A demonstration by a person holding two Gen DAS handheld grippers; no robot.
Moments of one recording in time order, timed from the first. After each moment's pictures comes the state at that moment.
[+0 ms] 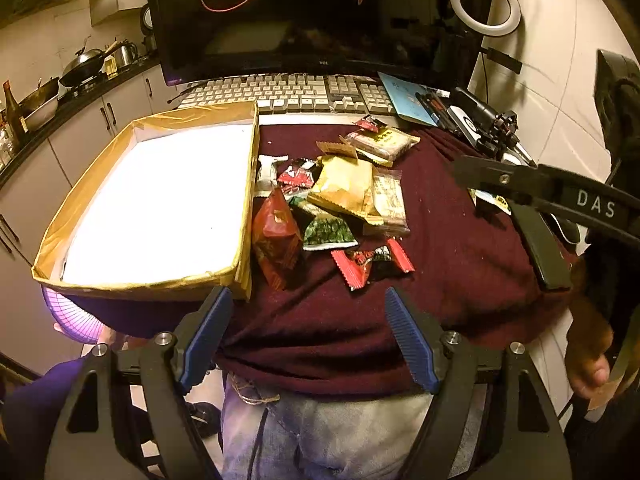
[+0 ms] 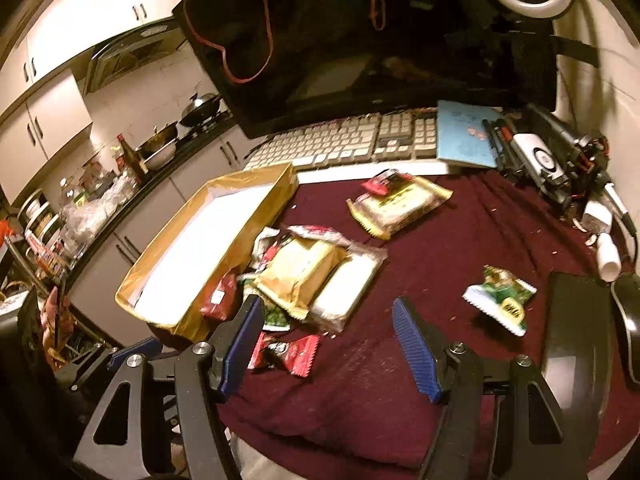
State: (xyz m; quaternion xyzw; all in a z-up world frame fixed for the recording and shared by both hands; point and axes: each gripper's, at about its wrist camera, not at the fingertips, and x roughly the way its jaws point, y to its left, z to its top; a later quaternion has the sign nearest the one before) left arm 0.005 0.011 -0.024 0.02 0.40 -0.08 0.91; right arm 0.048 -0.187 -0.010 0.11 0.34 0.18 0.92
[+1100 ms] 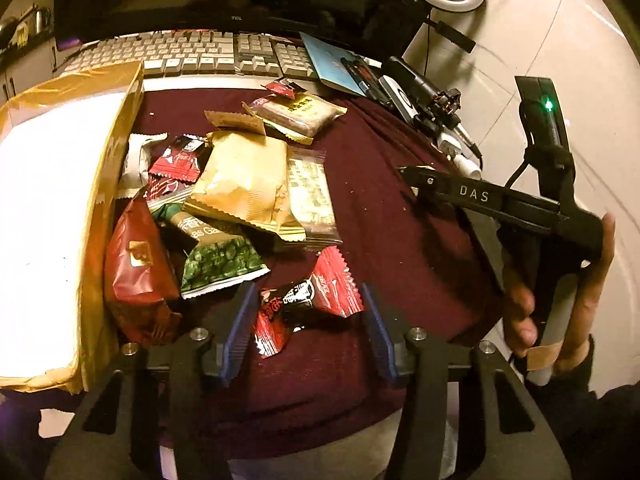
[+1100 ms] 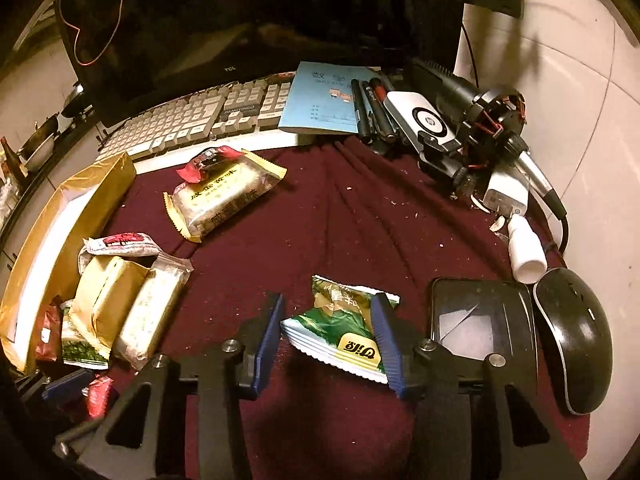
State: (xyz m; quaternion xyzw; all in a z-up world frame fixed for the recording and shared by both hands) left arm 0.066 -0.011 -0.057 -0.03 0.46 -0.26 0.85; right arm 0.113 -0.240 -0.063 0.07 0.43 -0.02 0.90
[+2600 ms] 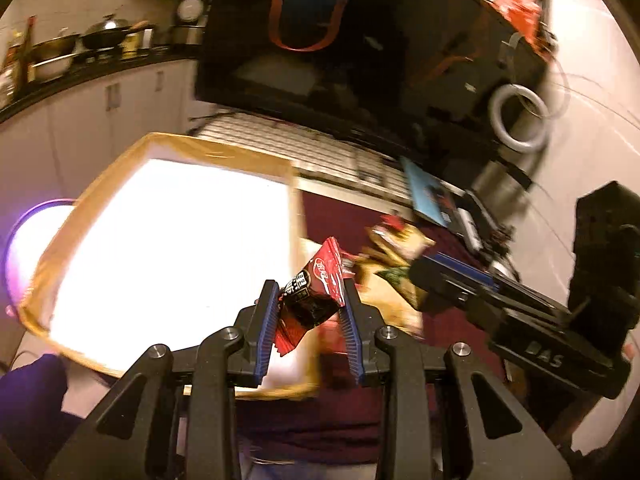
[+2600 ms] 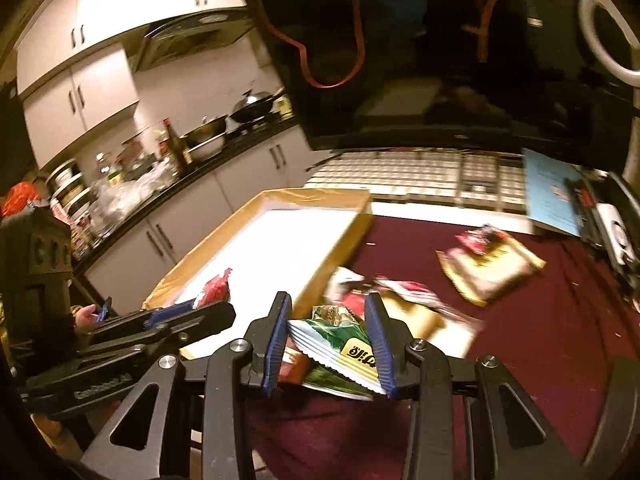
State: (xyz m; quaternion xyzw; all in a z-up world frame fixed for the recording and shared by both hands) left arm 0.055 0.100 0.001 -0.13 0.34 -0.09 0.93; right arm 0.079 -0.101 0.014 0.07 0.32 0.27 0.91
